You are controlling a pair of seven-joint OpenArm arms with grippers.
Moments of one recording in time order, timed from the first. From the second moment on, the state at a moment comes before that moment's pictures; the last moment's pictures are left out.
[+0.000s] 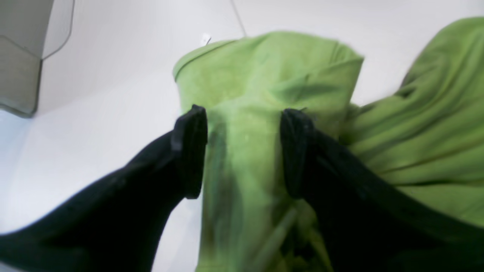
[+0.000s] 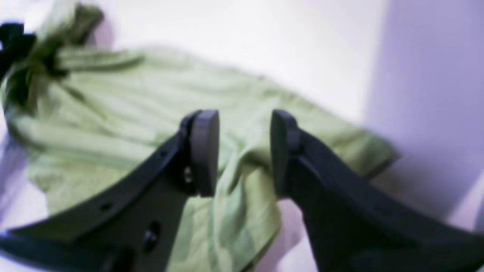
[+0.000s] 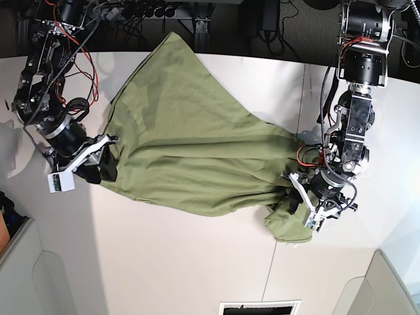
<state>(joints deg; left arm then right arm) -13.0 -18.6 5.8 76.0 -1.2 -13.5 22.2 -1.7 6.6 15.6 99.1 27.3 30.0 -49.2</state>
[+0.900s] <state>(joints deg) -13.3 -21.5 19.4 76.0 13.7 7.5 20.0 -1.7 3.7 5.8 81.2 18.6 29.5 -39.1</state>
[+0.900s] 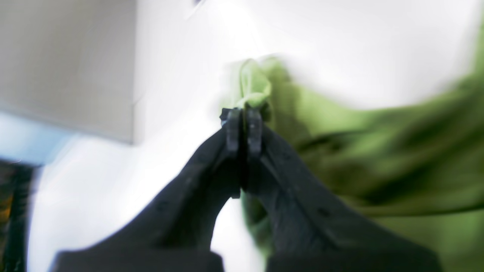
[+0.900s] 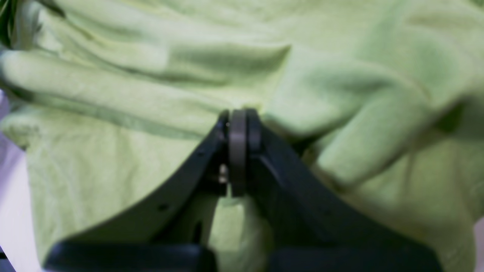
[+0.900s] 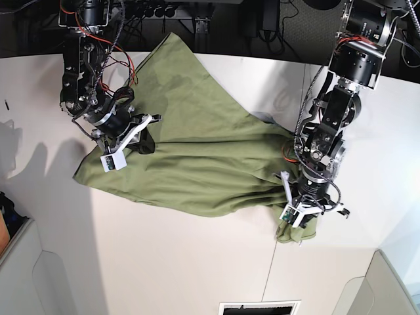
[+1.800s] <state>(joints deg) 4.5 -32.0 11.1 90.0 6.3 11.8 30.2 -2.2 10.7 13.5 82.2 24.3 28.8 -41.0</state>
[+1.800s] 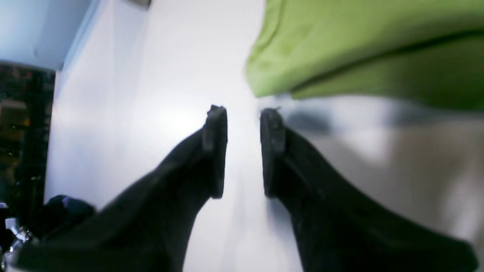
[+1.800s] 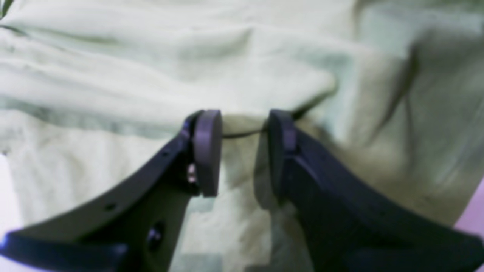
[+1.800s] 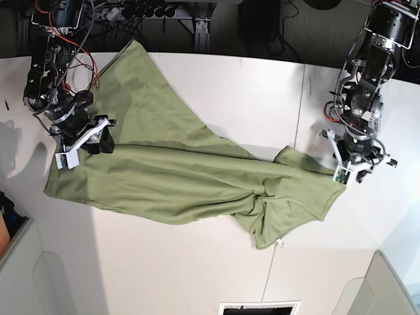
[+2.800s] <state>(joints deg) 4.3 -24.1 -1.5 80.6 -7.7 -13.1 22.2 -20.9 12.8 -2.1 105.8 20.0 33.9 -51.9</state>
